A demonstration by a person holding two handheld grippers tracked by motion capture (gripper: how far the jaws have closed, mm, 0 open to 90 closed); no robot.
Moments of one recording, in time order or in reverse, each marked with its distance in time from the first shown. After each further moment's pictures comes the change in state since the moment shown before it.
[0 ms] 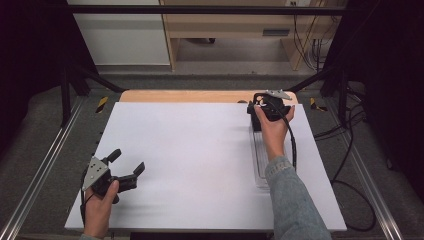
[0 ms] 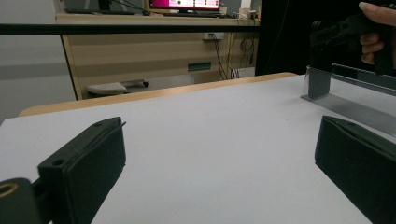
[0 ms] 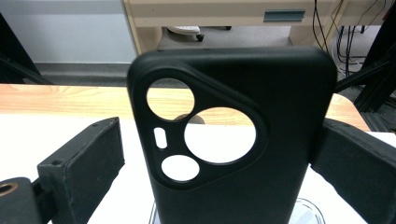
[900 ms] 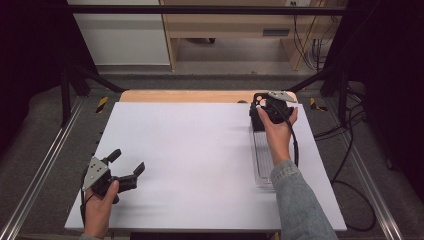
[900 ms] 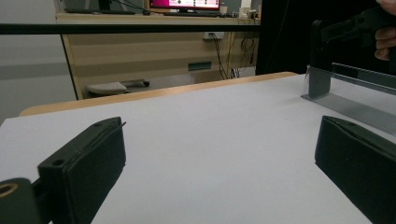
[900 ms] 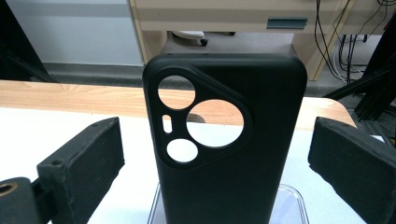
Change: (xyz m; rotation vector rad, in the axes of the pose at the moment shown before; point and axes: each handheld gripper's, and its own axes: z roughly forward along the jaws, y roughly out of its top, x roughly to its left) left arm 0.000 0.000 0.000 0.002 0.001 0.002; right arm -0.003 0.000 -0.020 -0.018 0.018 -0.025
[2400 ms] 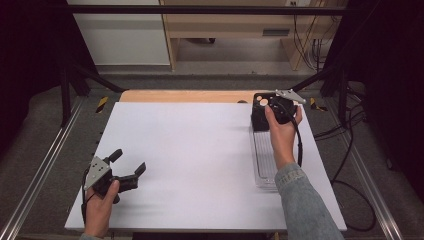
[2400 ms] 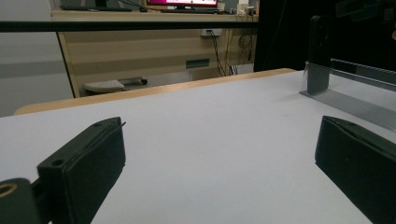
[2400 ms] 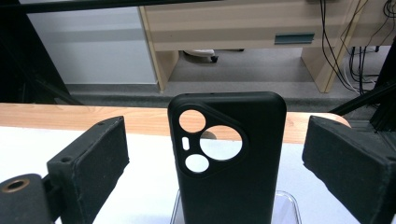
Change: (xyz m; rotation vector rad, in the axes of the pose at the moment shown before) left arm 0.000 -0.002 0.003 0.012 -0.010 0.008; right arm -0.002 0.014 -0.031 -0.070 0.051 0.046
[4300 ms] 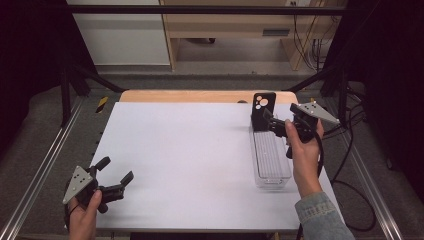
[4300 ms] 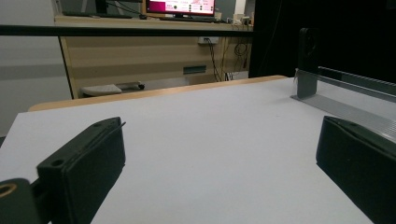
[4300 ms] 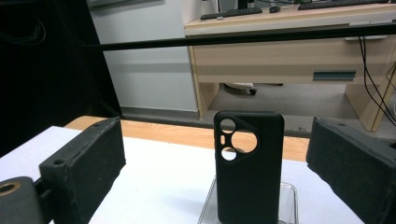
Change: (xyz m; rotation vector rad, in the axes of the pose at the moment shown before) left arm 0.009 -0.003 -0.039 -0.033 -0.019 -0.023; right arm -0.014 0.002 -0.094 -0.145 0.199 -0.018
